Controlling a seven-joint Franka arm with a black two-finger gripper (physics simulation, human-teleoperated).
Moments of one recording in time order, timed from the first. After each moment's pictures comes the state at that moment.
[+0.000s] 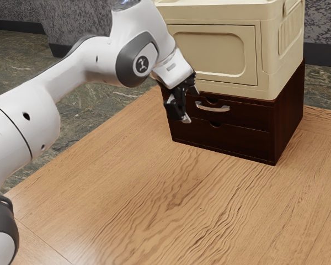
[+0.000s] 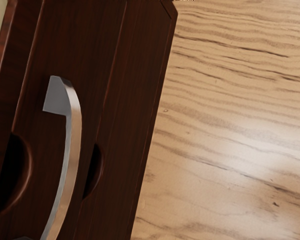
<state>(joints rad) -0.03 0.43 0.05 -1.14 -0.06 1.93 1.29</state>
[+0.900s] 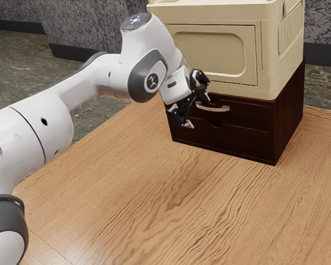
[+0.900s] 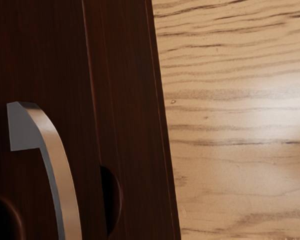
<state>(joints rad) -0.03 0.48 0.05 -1.19 -0.07 2.09 1.65</state>
